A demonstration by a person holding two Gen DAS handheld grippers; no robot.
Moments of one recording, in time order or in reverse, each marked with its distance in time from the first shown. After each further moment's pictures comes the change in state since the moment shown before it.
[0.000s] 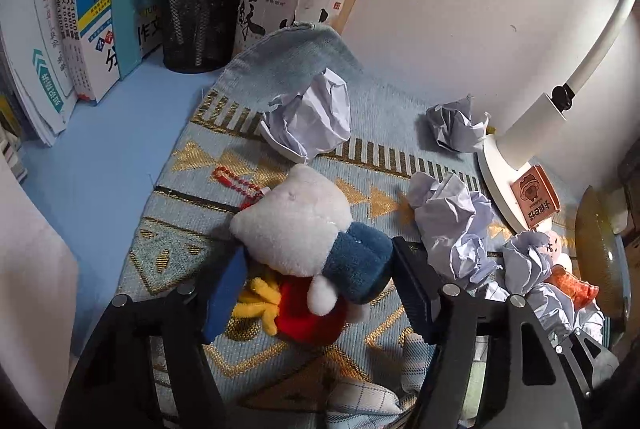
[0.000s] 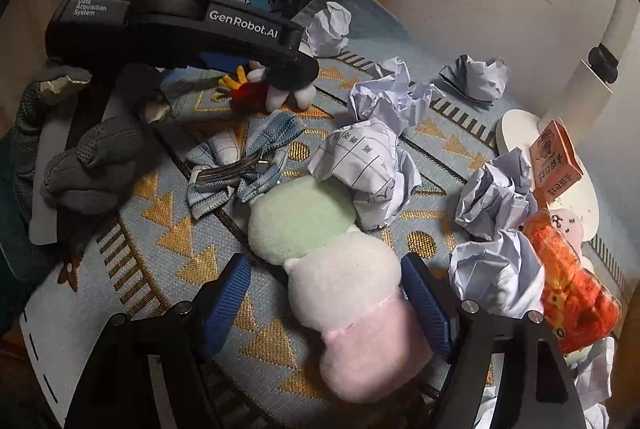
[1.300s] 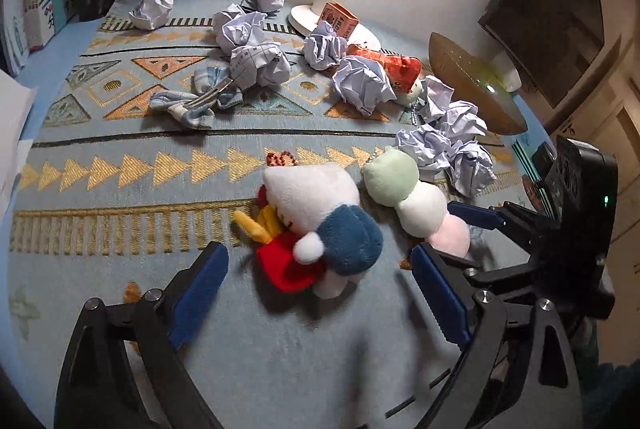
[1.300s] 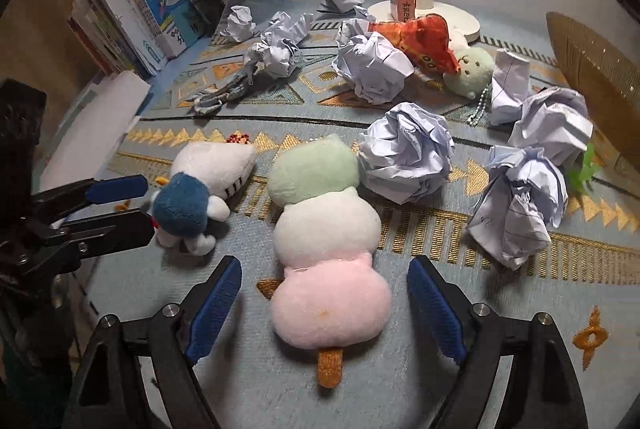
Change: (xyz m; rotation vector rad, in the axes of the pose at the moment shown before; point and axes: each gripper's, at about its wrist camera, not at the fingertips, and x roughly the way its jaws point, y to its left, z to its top) left arm -0.103 -0.079 -0.169 0.253 0.164 -0.268; right arm -0.079 -0.007 -0.123 0.405 0.006 -0.051
